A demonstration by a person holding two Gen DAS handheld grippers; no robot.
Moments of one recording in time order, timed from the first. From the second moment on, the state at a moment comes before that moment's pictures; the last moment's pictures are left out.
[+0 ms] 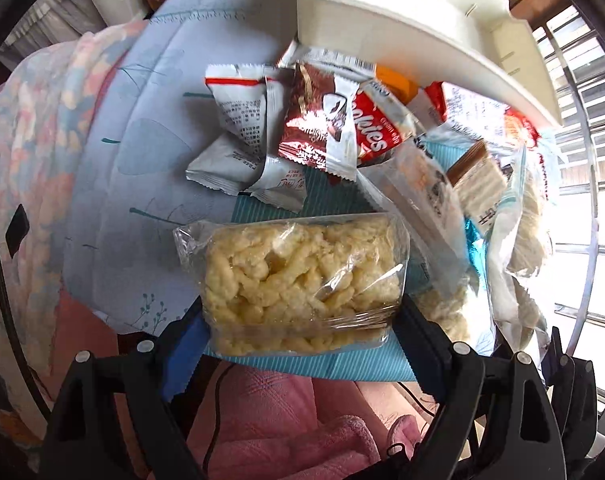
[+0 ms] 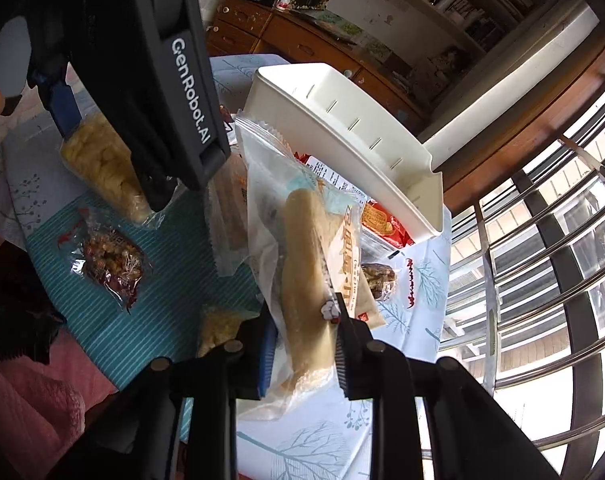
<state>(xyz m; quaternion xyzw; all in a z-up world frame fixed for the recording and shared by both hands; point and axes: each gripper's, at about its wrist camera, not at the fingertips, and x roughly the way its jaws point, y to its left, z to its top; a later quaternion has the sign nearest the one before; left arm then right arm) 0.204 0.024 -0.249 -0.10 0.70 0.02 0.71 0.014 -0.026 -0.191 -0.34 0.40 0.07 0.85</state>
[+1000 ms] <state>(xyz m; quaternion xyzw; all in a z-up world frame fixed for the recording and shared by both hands) 0.174 0.043 -0.045 -0.08 0.49 -0.02 0.87 0.066 -0.027 -0.100 -0.36 0.23 0.06 0.90</state>
